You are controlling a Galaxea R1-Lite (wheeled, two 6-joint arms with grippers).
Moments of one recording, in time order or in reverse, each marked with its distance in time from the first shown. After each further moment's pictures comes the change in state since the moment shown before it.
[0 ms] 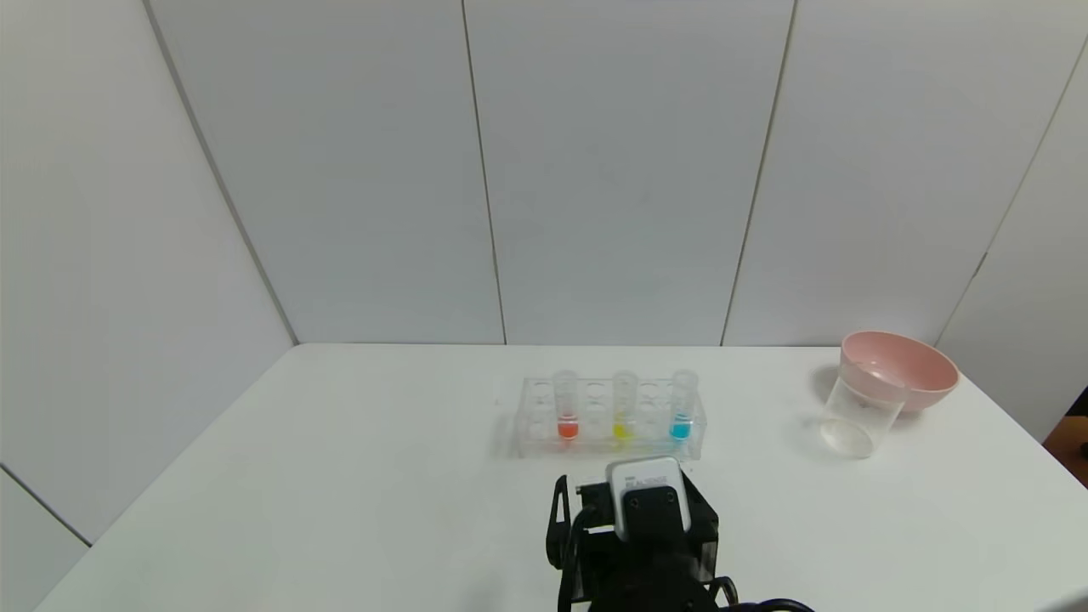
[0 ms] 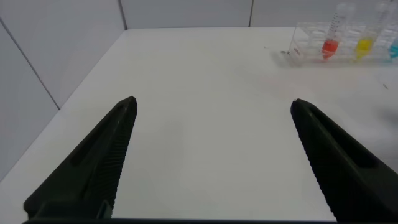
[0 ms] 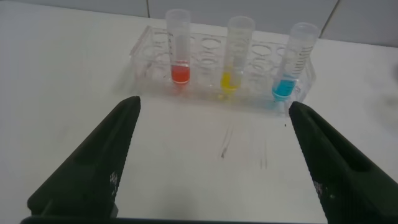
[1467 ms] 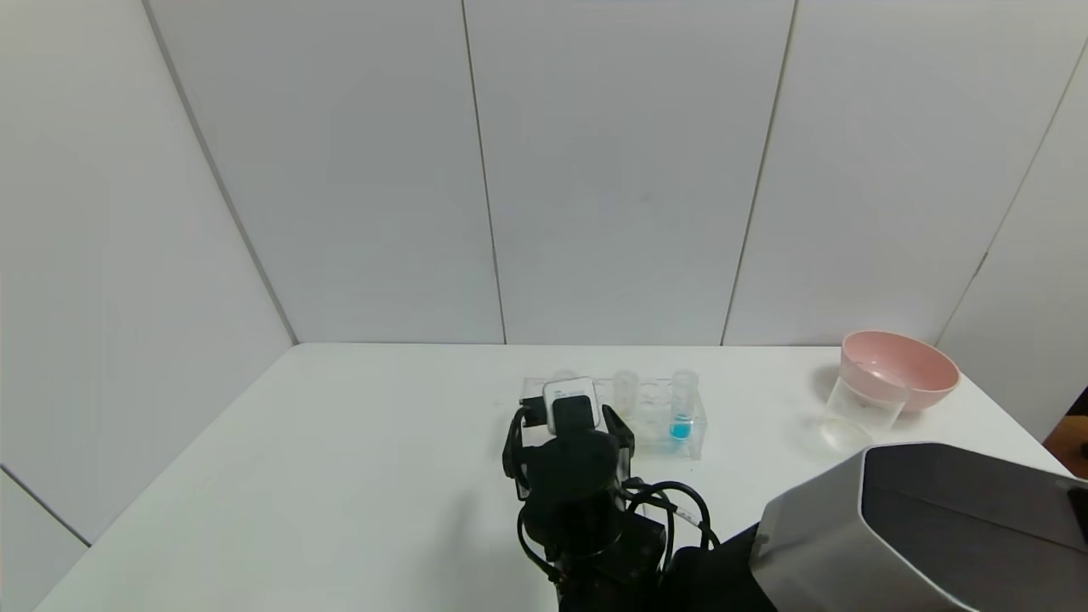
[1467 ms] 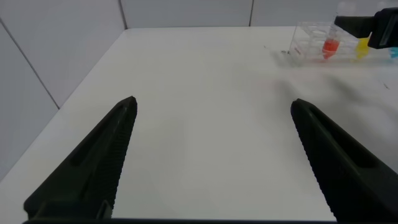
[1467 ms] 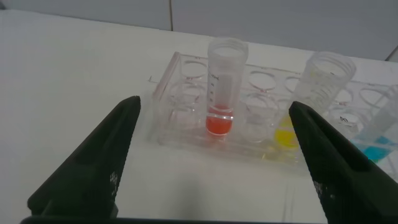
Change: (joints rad) left arm 0.000 0.000 0.000 0.000 0.000 0.000; right arm -0.172 0.248 -0.399 0.071 0.239 -0.074
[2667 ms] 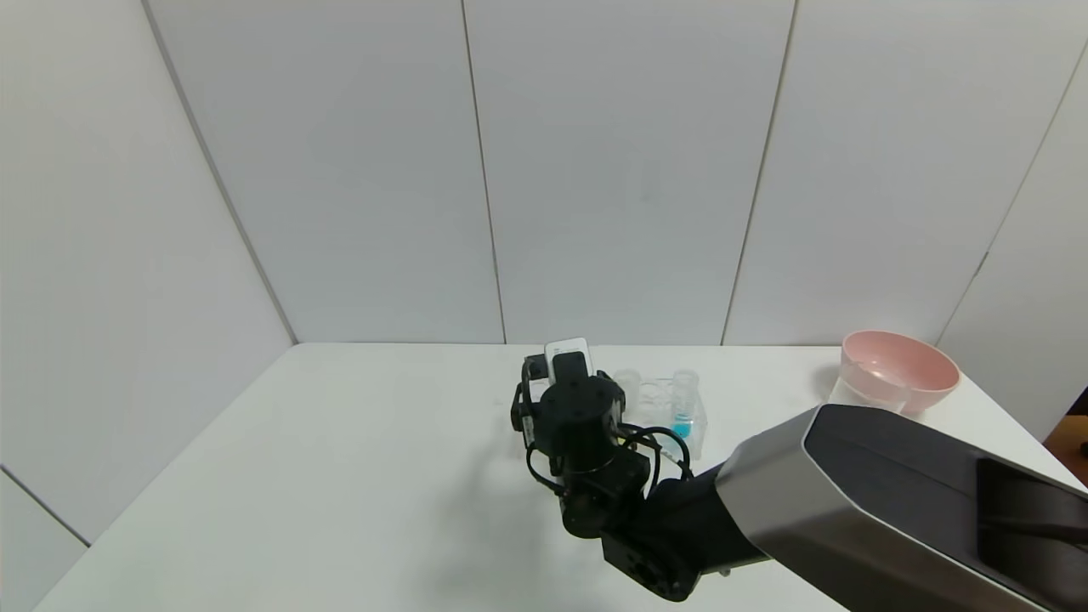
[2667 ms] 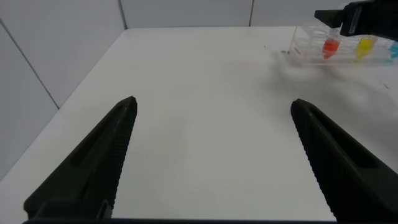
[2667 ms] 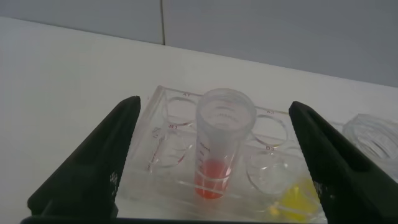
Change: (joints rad) left arm 0.000 0.000 0.000 0.000 0.000 0.000; right arm -0.117 0.119 -0.245 0.097 0.130 -0.057
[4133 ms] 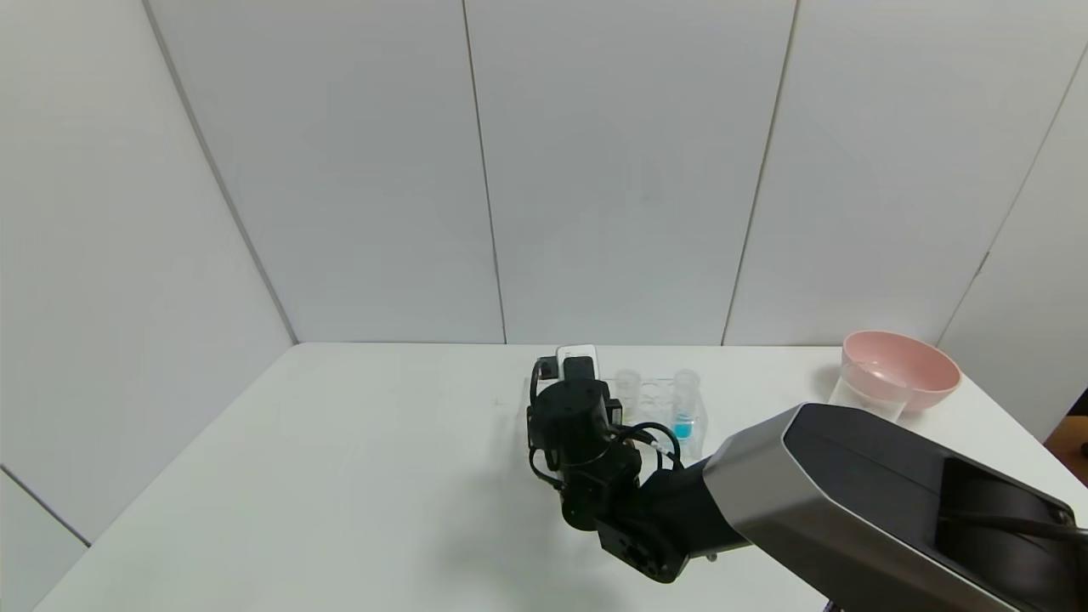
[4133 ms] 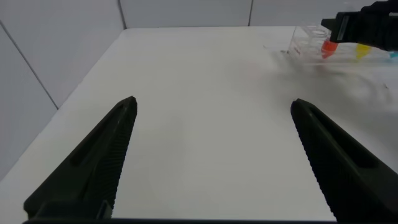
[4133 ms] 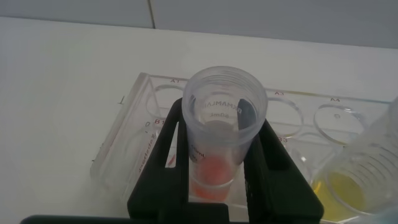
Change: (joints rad) left arm 0.000 0.000 0.000 0.000 0.000 0.000; right arm -0.029 0.054 -0.077 0.129 0.000 0.149
